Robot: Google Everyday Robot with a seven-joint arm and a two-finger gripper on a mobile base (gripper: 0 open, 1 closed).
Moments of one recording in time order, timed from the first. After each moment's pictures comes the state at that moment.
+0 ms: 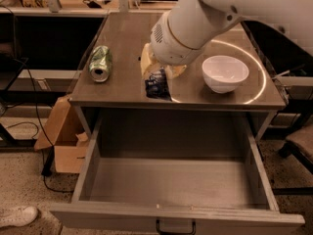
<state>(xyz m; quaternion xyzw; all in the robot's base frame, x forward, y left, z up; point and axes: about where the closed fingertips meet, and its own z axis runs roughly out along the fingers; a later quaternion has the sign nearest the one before) 0.530 0.010 0.937 -0.13 0.94 0.21 0.22</state>
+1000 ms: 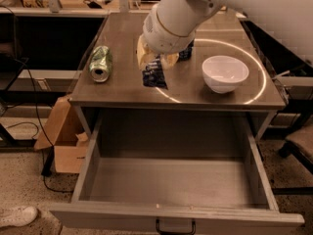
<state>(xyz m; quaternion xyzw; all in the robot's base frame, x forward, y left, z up) 0.573 0.016 0.931 -0.12 0.95 0.19 0.21</state>
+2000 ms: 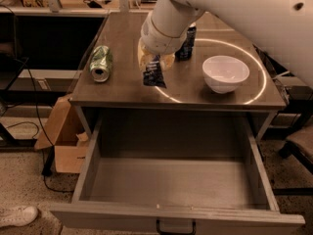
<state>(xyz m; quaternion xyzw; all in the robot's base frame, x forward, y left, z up) 0.615 0.017 0.897 -0.11 0.96 0.16 0.18</state>
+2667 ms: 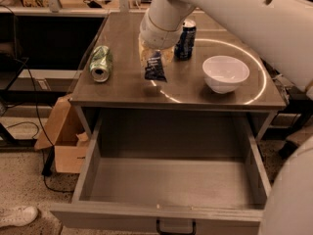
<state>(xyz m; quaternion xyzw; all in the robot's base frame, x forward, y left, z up) 0.648 0.013 0.889 -0.09 0.97 0.13 0.17</state>
